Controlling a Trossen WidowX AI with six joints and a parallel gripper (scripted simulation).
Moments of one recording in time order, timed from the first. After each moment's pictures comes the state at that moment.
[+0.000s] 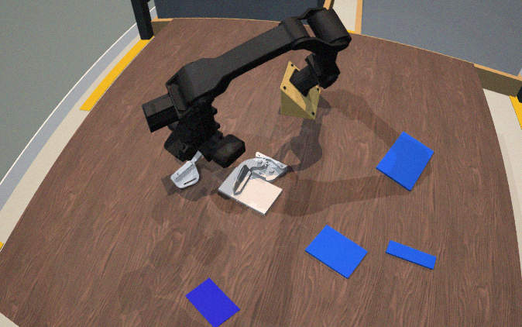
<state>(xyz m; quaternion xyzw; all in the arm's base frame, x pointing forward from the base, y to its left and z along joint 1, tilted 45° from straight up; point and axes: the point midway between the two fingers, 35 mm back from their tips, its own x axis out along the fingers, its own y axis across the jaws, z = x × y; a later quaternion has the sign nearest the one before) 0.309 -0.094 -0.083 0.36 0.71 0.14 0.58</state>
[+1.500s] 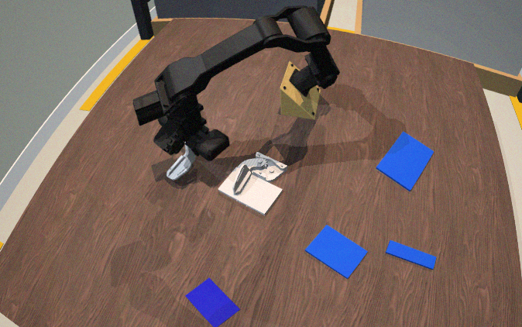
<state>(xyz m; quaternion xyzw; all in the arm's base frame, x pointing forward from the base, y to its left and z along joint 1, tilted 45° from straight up) 0.288 -0.115 -0.125 0.37 0.71 0.14 0.58</state>
